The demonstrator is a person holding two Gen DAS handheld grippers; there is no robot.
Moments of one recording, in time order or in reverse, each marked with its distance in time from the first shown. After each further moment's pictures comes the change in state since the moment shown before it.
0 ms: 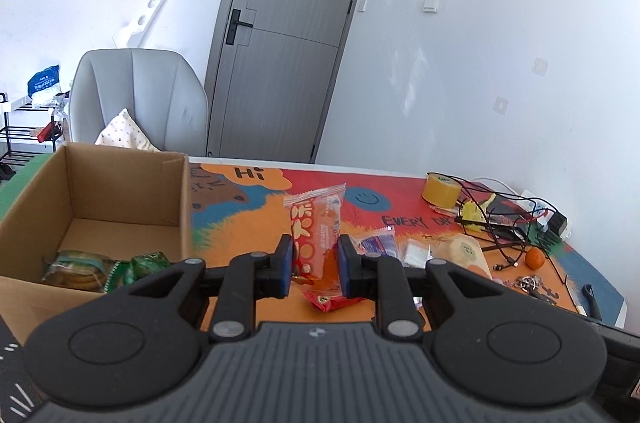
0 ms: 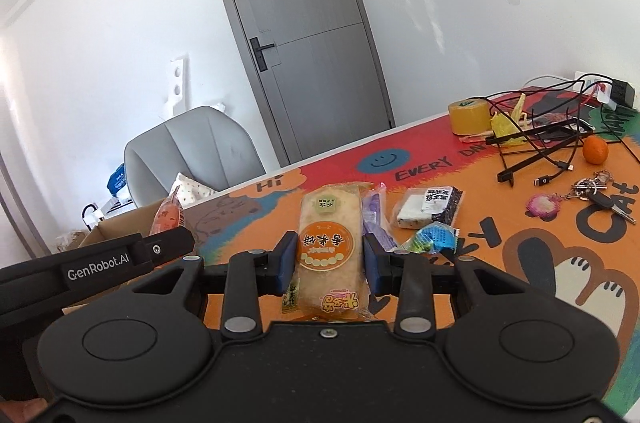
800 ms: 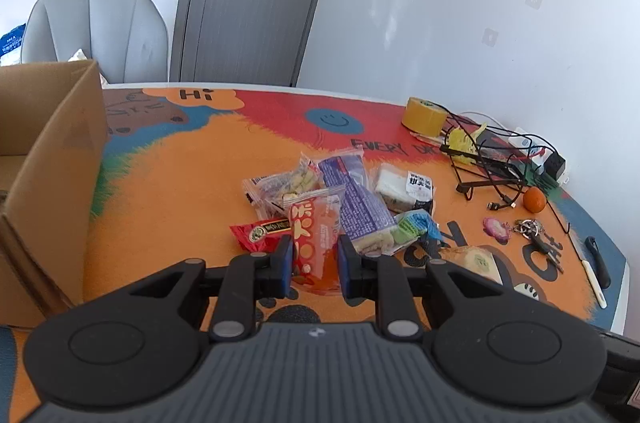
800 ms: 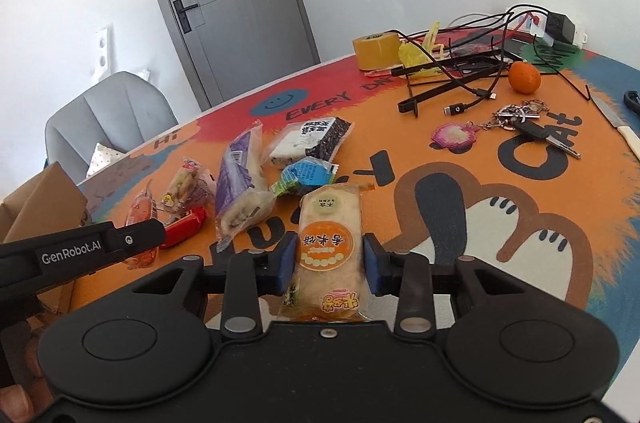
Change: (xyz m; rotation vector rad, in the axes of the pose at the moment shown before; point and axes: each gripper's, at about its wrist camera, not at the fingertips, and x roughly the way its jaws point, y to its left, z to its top) left arm 0.077 -0.042 -0.043 0.019 0.181 -0.057; right arm 0.027 -0.072 -0.029 0.070 0.125 -0.184
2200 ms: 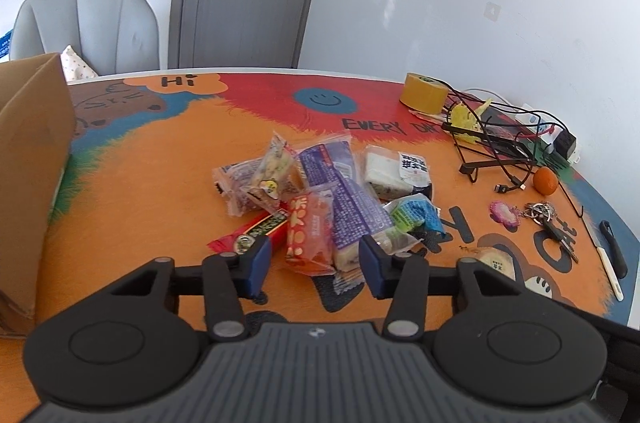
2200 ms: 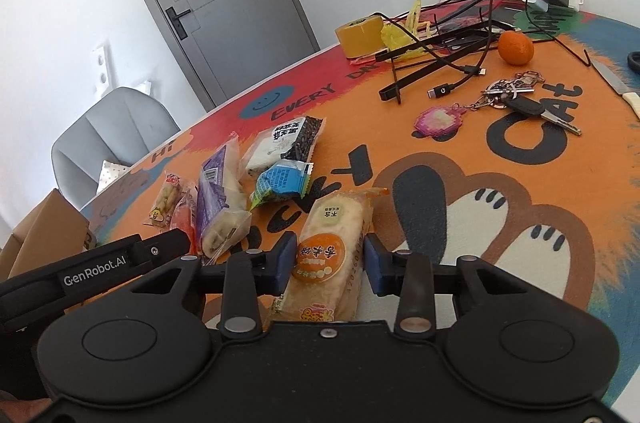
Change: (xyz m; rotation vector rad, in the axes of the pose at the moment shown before) left arm 0.037 -0.025 -0.002 0.036 0.060 0.020; right arm 0.016 -0.043 0.008 0.116 0.048 0.041
